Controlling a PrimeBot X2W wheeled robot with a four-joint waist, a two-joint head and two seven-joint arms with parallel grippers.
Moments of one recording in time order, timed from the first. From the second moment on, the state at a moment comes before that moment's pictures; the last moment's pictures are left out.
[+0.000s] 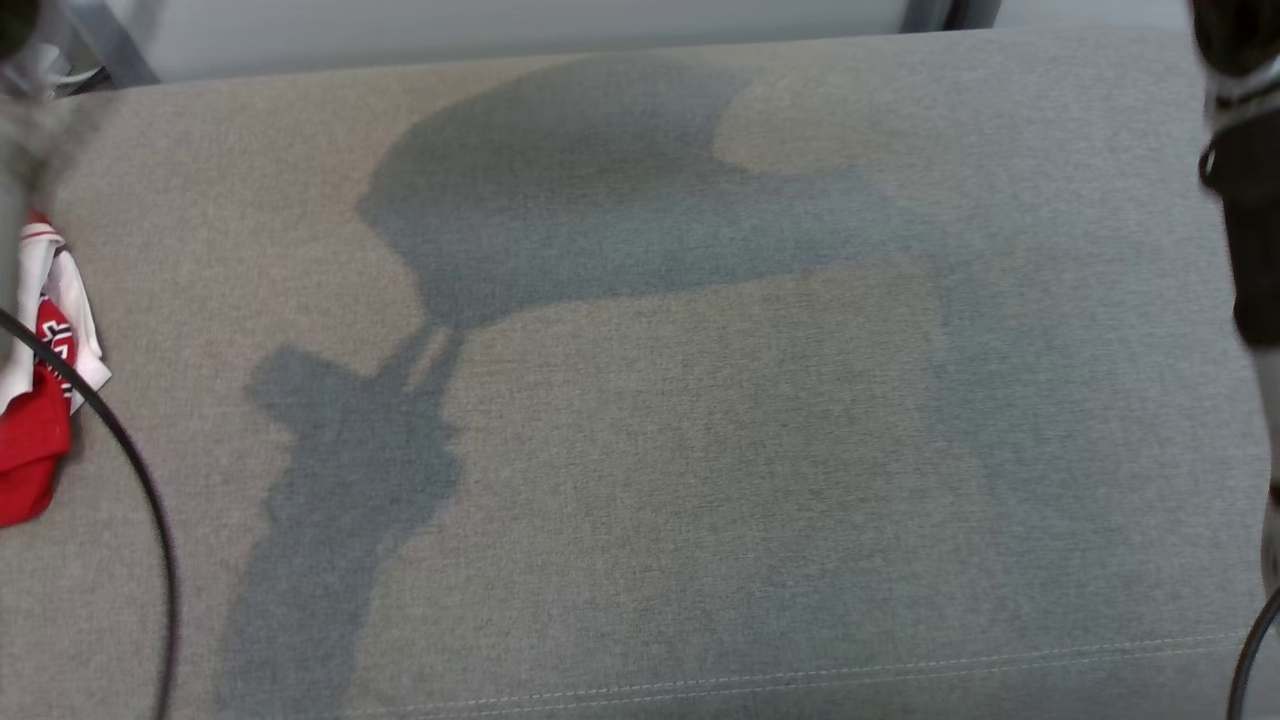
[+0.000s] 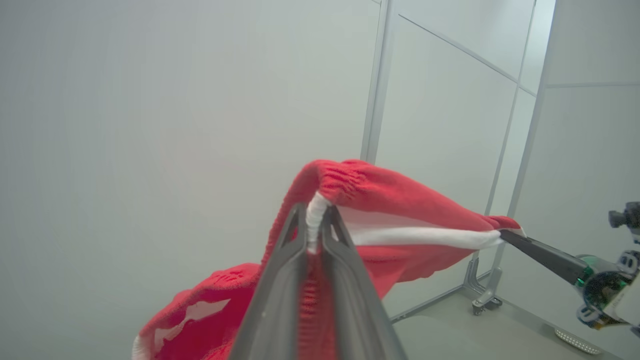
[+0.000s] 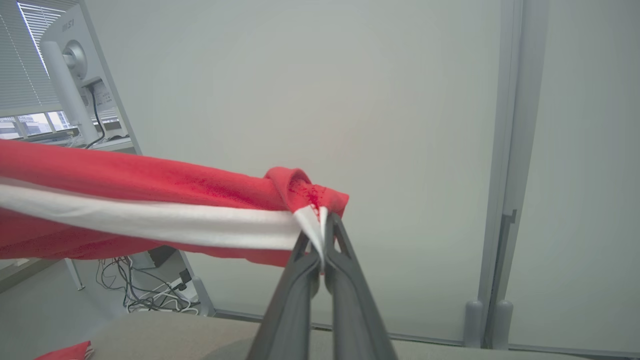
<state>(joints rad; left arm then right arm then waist) -1.33 0.42 -0.50 0.52 -1.03 -0.13 0.13 -1.30 -0.15 0.20 0.70 0.51 0.14 0.16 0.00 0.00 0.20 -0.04</state>
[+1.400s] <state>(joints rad) -0.30 0.50 -0.77 0.31 -1.14 0.02 -0.14 -0.11 -0.10 0.16 0.24 0.63 0.13 0.12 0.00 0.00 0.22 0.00</state>
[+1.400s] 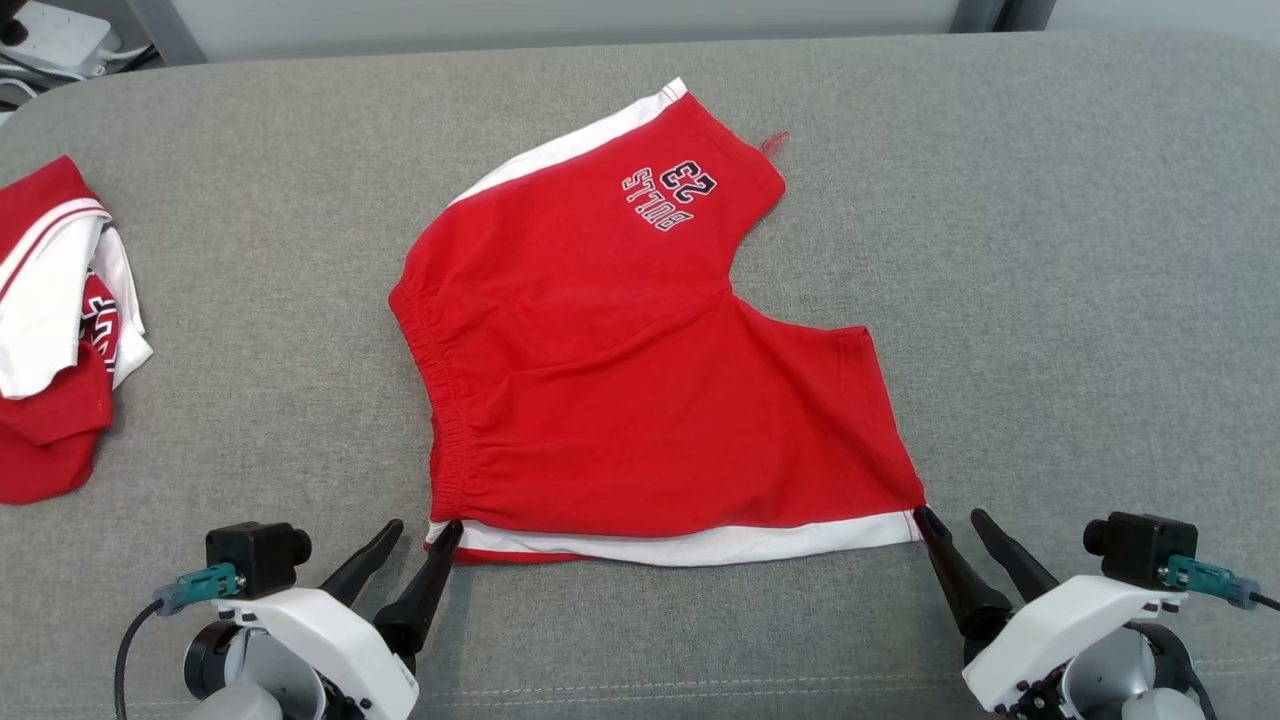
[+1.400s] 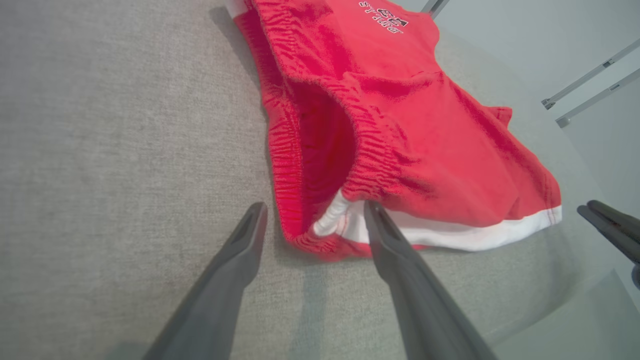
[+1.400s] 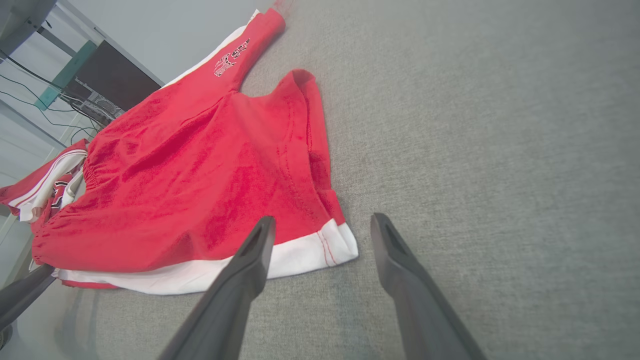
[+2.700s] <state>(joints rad) 0.10 0.33 -0.24 0.10 -0.49 0.19 -0.26 0.03 -0.10 0.02 0.20 0.11 0.13 -0.25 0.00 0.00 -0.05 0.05</state>
